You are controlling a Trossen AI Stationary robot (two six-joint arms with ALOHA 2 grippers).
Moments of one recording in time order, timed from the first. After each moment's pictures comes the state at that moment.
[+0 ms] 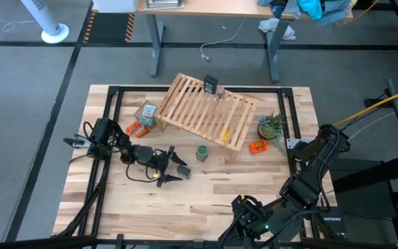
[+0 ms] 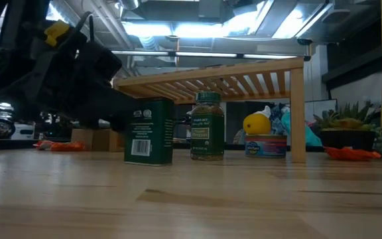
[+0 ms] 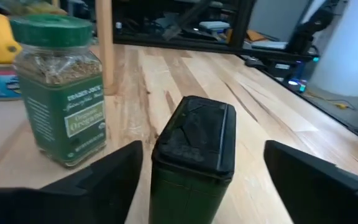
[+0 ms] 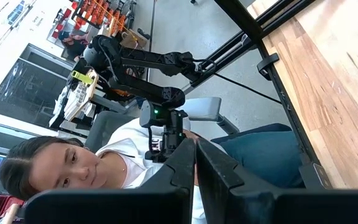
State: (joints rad) left arm -0.20 2.00 0.30 1.57 0.04 -0.13; right arm 0.80 1.73 1.83 -0.47 0.30 1.09
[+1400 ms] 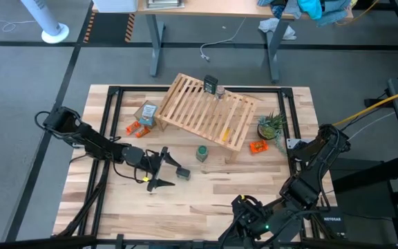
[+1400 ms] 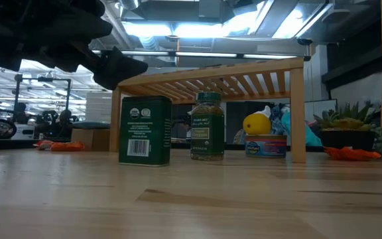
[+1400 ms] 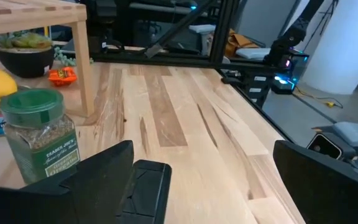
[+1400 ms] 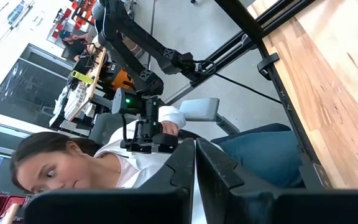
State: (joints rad) left arm -0.33 1.44 0.30 1.00 -0.06 -0.15; right arm 0.80 1.73 1.83 -0.47 0.30 1.09
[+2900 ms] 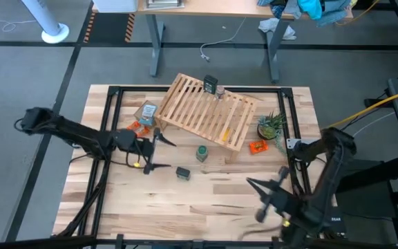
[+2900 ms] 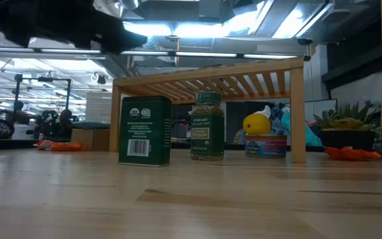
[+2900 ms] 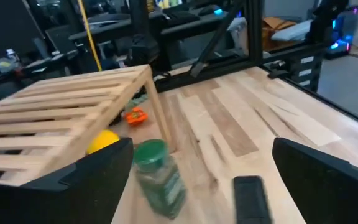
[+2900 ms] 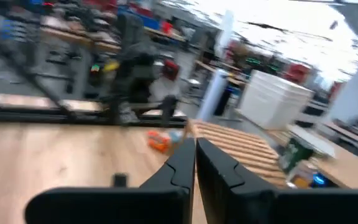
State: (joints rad) left arm -0.11 1.01 0.34 0.52 0.03 0.24; right arm 1.05 1.71 1.55 -1.52 1.52 1.41
